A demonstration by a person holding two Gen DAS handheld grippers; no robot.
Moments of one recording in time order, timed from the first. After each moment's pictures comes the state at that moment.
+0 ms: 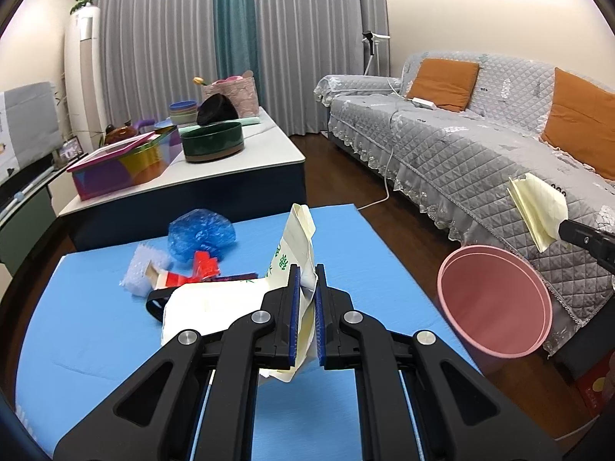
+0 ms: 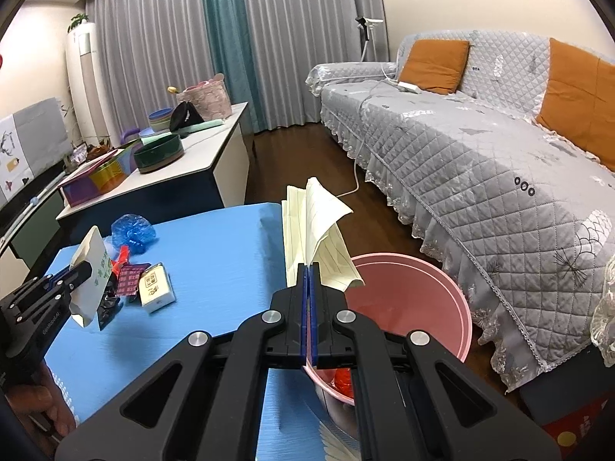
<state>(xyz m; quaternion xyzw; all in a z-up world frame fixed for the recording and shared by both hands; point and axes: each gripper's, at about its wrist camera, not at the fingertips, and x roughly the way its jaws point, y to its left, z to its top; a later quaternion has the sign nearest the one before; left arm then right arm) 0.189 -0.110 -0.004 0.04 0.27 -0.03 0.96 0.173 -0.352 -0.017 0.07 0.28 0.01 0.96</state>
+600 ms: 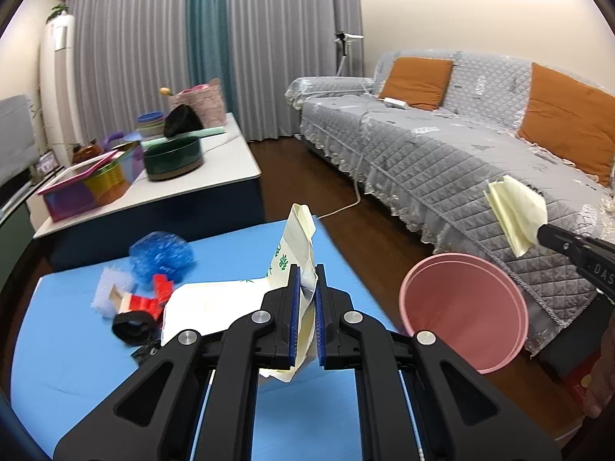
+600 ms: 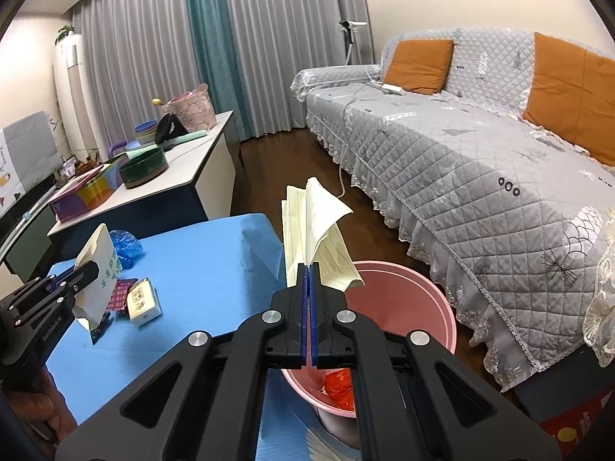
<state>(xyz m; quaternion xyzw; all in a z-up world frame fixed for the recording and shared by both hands) 0.206 -0.155 0.011 0.05 0.27 -0.08 0.96 0.177 -0.377 -0.011 0.09 0.28 -0.01 0.96</state>
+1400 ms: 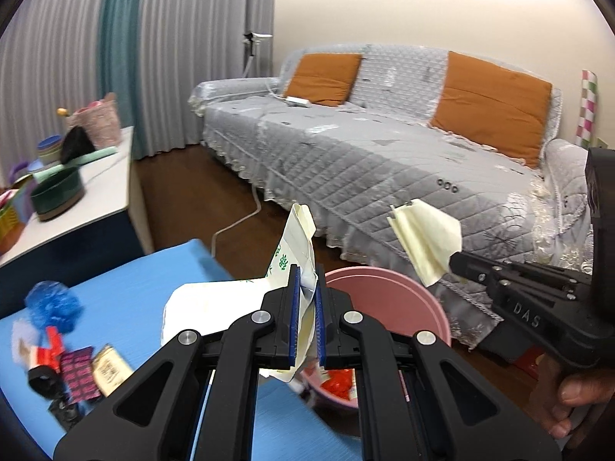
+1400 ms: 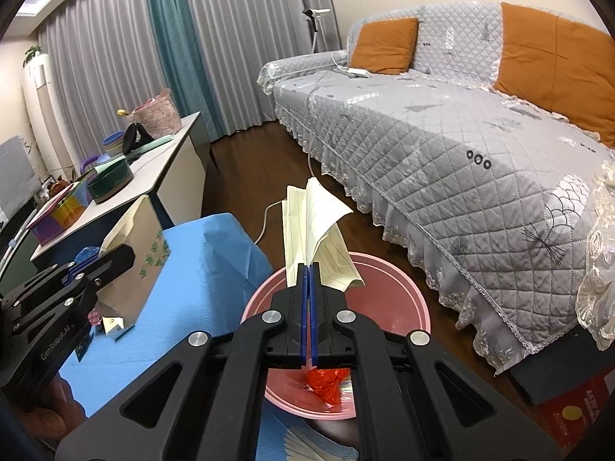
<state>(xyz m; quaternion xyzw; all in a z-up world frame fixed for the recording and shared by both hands) 0.238 -0.249 0.006 0.05 0.27 -0.25 0.93 0.187 -0.420 -0.025 0.13 0.30 -0.05 0.95</state>
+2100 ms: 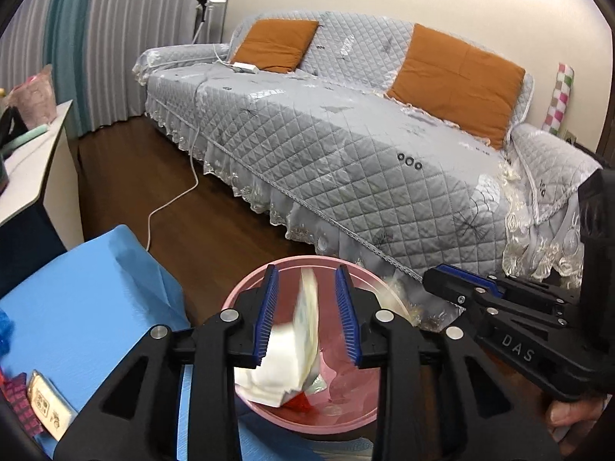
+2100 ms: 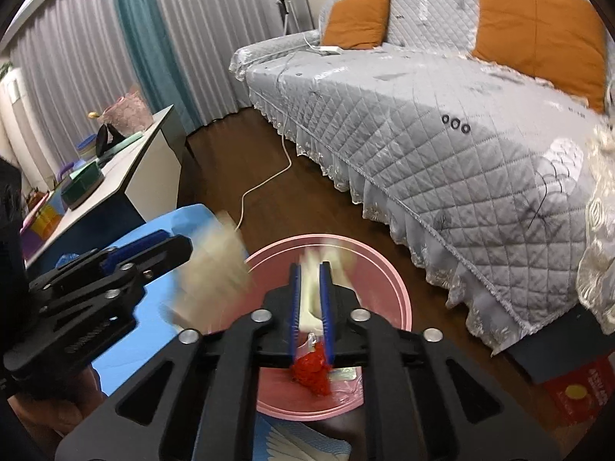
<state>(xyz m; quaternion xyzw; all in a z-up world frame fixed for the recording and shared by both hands) 0.282 -0.290 -0.022 0.04 0.33 -0.34 0.88 0.201 -0.453 -0.050 0.16 0.33 -0.09 0.93</state>
